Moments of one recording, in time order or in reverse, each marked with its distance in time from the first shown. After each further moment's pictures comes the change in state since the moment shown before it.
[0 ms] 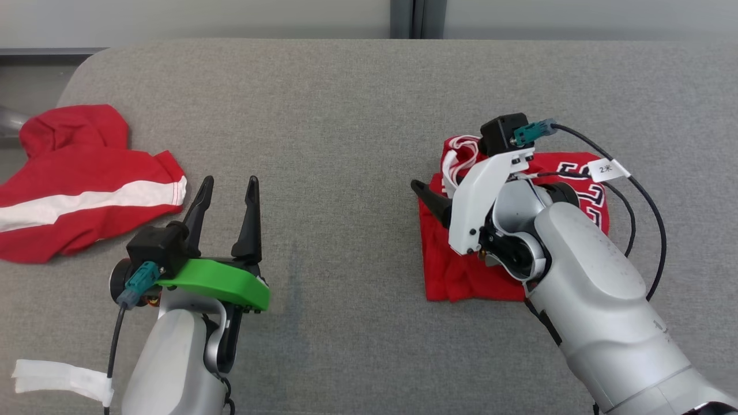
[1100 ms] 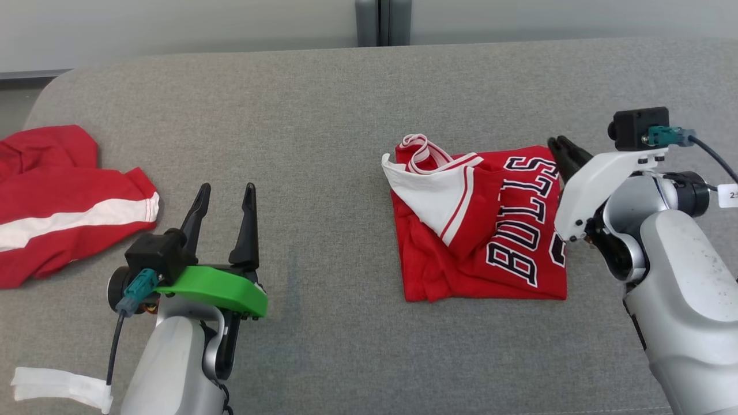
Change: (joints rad) left arm 0.023 0.000 0.014 -0.007 0.013 0.000 0.000; right arm 0.129 -0.161 -0.227 -0.176 -0.171 0.000 -0.160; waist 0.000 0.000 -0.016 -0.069
